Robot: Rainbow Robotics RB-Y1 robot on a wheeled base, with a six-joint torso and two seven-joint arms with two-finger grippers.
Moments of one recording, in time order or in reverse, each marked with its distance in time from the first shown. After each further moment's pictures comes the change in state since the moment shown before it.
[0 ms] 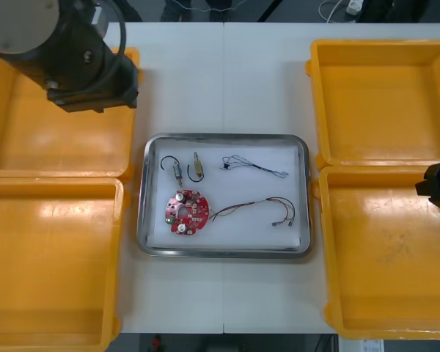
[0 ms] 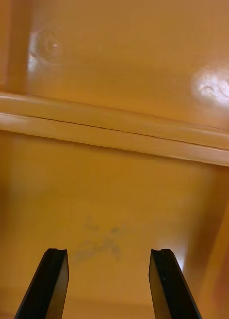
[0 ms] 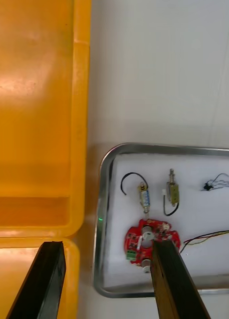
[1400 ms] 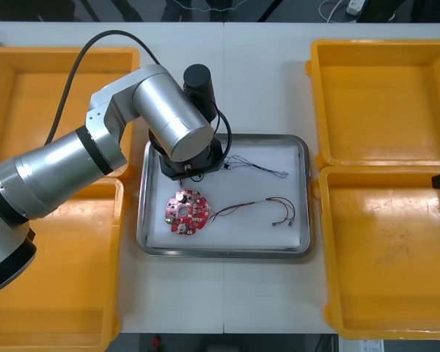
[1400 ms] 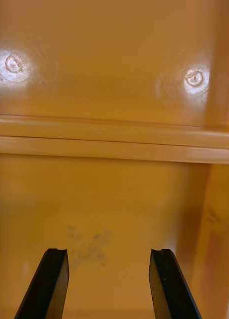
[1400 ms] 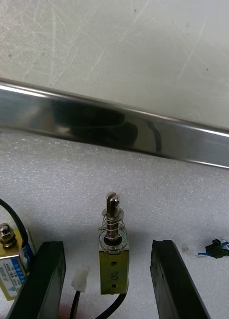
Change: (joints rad) right arm -0.002 0.049 -0.091 0.027 0.068 0.000 0.017; left arm -0.067 -0.247 -0.557 0.495 -0.143 -0.490 0.309
